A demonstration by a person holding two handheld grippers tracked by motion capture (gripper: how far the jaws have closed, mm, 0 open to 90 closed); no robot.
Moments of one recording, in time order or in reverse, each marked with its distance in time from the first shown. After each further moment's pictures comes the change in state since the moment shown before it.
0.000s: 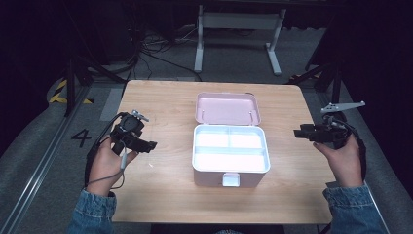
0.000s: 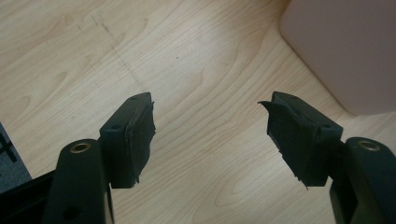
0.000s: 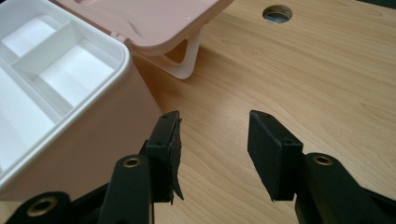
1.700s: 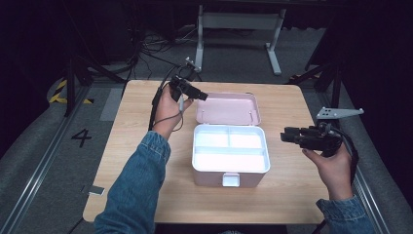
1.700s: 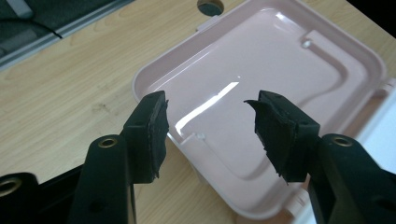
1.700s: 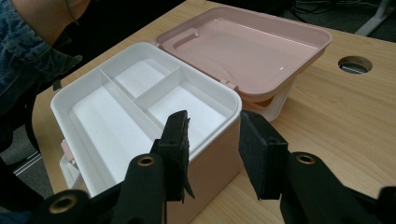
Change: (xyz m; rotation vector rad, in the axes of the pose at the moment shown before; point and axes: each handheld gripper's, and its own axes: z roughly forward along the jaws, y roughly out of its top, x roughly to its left) left arm -0.018 0.184 0.042 -0.191 -0.180 0.058; right arm 0.058 0.006 -0.009 -0.170 0.194 -0.051
